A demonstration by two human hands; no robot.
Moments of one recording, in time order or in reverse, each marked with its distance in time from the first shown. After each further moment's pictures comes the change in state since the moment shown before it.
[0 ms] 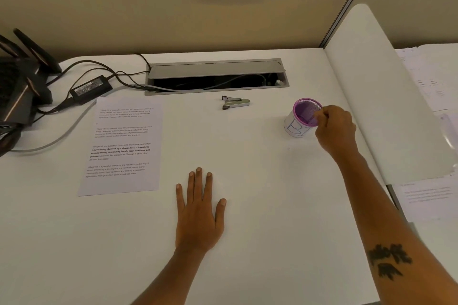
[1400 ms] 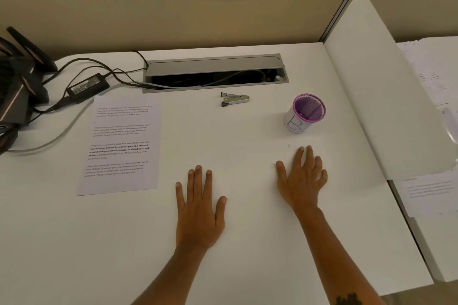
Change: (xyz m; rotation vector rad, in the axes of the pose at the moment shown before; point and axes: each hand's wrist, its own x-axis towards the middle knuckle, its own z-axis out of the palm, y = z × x) left_hand 0.001 0.000 0.002 0.015 0.003 0.002; right_hand -0.141 0.010 0.096 -0.290 -0.171 0.161
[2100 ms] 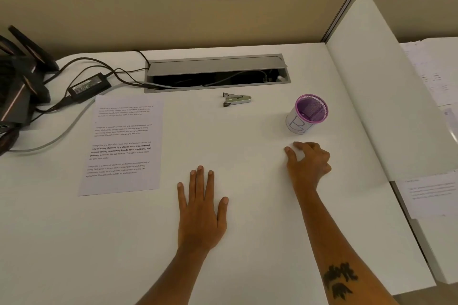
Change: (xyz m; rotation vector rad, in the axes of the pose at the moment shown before) left_hand 0.000 0.001 -0.001 -0.007 0.008 0.000; right_hand 0.043 -0.014 -0.007 0.463 0.273 0.135
